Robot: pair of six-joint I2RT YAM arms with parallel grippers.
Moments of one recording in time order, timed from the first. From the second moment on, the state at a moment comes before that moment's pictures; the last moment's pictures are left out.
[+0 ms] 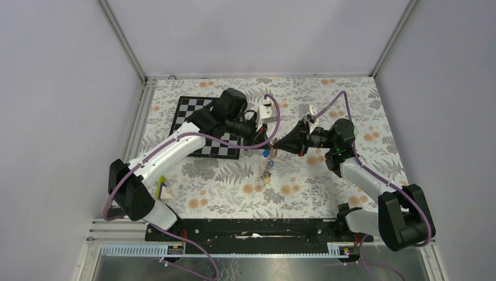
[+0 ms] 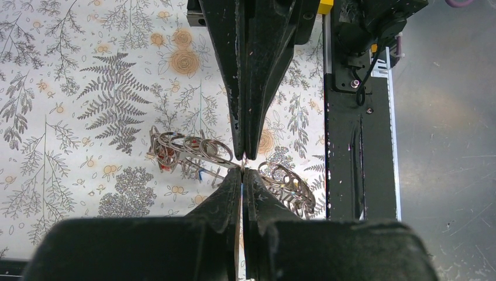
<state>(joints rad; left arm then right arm) -0.72 1.51 1.41 -0.60 0.78 0.32 0.31 1.24 0.58 0.84 -1.21 0.40</state>
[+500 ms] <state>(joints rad) -0.76 1.51 1.43 -0.68 0.69 0.36 0.31 1.24 0.58 0.70 -1.19 0.30</state>
